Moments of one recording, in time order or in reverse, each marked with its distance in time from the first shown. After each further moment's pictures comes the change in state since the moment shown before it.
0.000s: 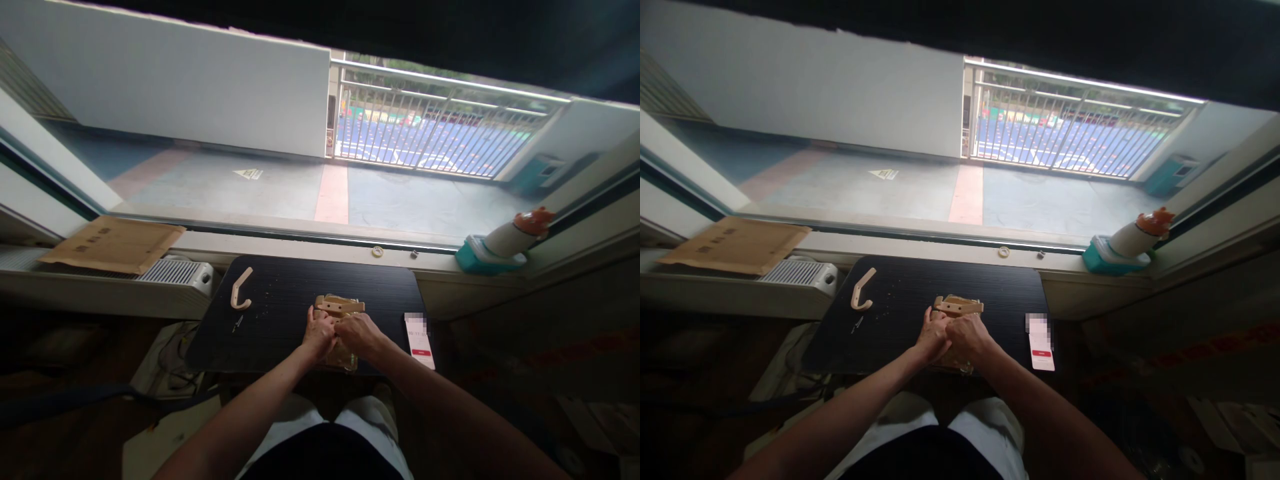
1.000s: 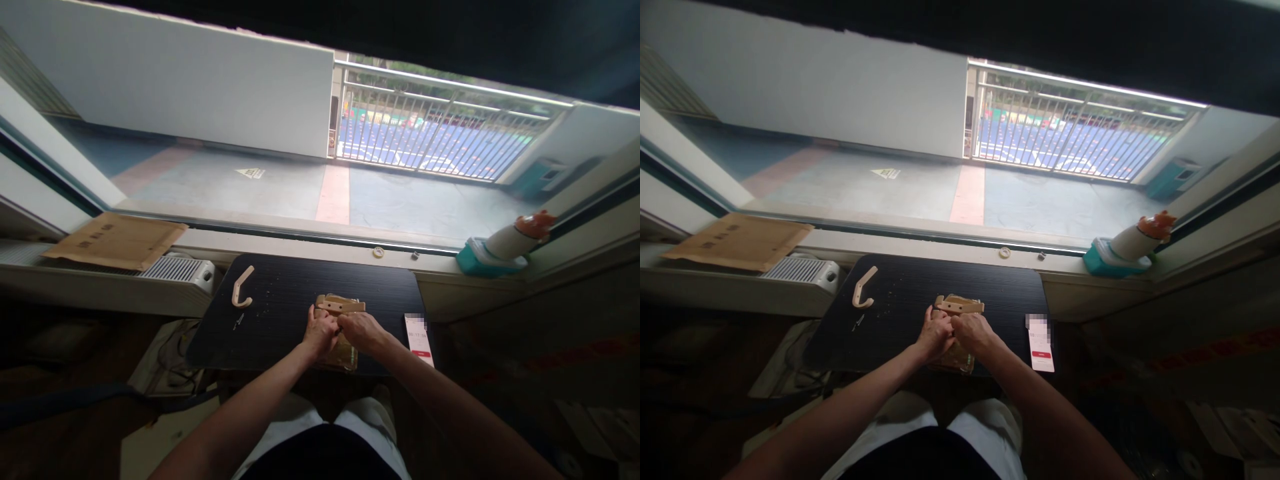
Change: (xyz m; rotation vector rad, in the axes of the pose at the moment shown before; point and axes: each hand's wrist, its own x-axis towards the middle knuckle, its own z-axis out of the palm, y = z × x) left_hand 0.000 0.001 -0.004 0.035 -0.005 0.037; right_hand -0.001 0.007 -0.002 0.094 -0.017 0.074
